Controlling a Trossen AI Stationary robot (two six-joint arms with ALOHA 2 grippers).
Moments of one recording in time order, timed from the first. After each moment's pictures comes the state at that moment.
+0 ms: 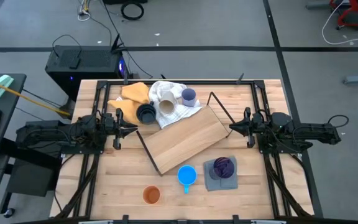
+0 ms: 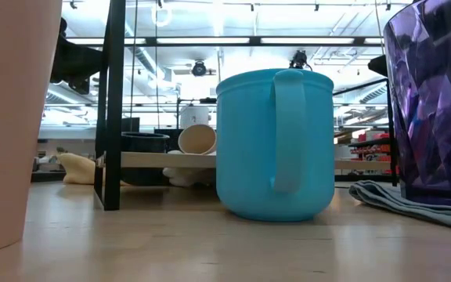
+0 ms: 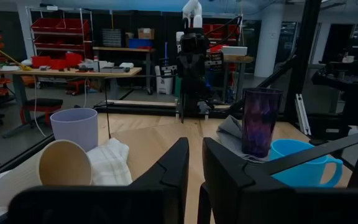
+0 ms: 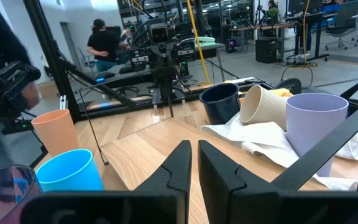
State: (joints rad) left arm 0.08 0.21 0.01 0.27 0.00 -0.04; right arm -0.04 0.01 0.09 -0.12 0.03 0.15
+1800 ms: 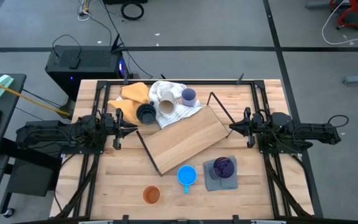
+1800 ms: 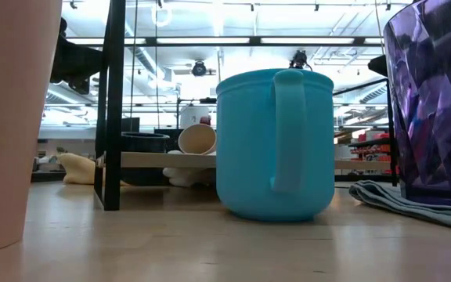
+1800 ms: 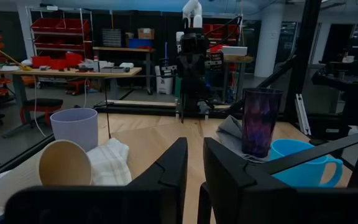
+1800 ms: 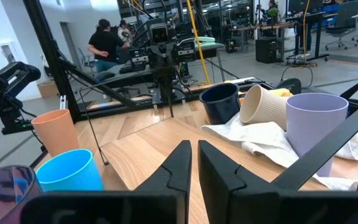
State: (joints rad) left arm 0.08 0.21 0.01 0.27 0.00 -0.04; right arm -0.04 0.01 0.09 -0.12 0.03 0.16
